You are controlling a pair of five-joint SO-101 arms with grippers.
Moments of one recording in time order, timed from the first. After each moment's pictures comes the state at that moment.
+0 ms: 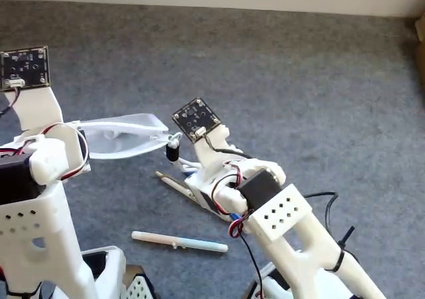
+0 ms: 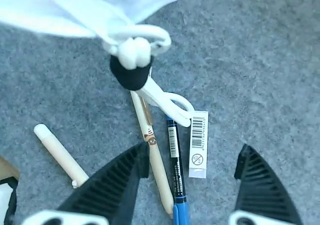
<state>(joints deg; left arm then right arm) -16.8 -42.1 10.2 97.0 5.6 -40.0 -41.4 40.4 64.7 5.2</state>
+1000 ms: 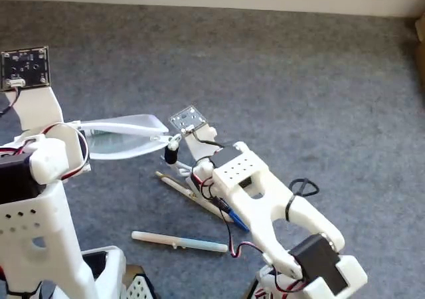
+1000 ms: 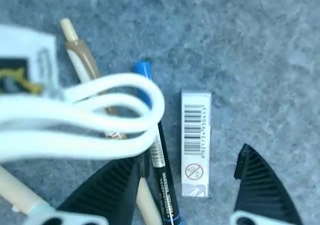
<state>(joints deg) -16.8 -42.0 10.4 97.0 5.6 -36.4 -9.4 40.0 51.8 5.2</state>
